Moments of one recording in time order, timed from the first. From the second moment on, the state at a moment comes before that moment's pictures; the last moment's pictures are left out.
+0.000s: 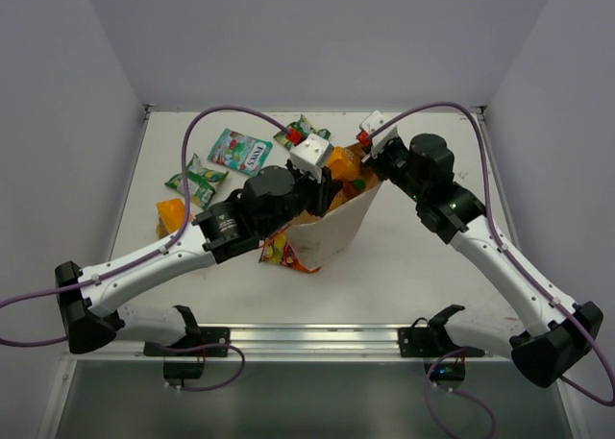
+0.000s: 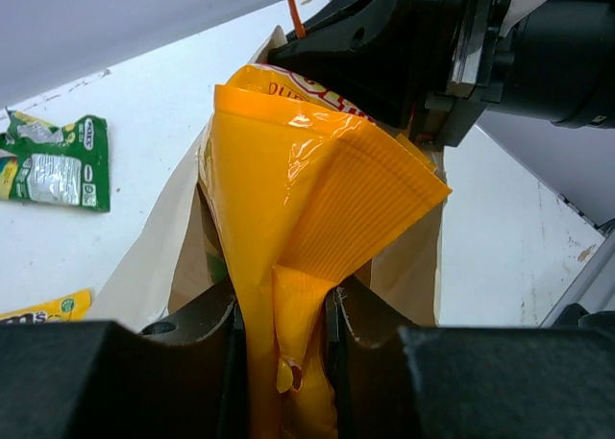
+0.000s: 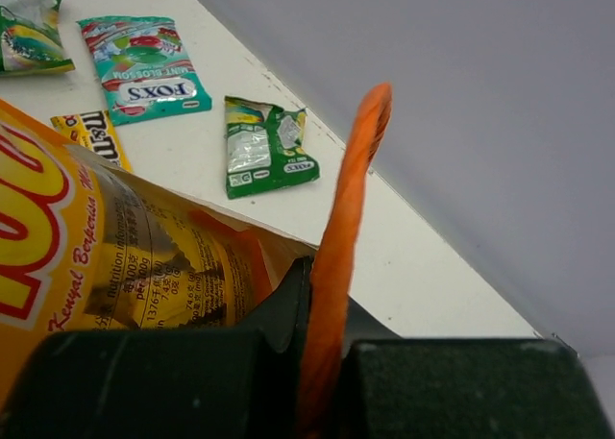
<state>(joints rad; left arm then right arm) -1.04 1.24 1.22 -0.17 -0.31 -0.22 0.55 1.14 1.12 -0.18 -0.01 -0.44</state>
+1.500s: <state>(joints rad) -1.04 1.11 1.49 -0.15 -0.51 -0.14 0.38 1.17 1.05 -0.30 0.29 -0.39</state>
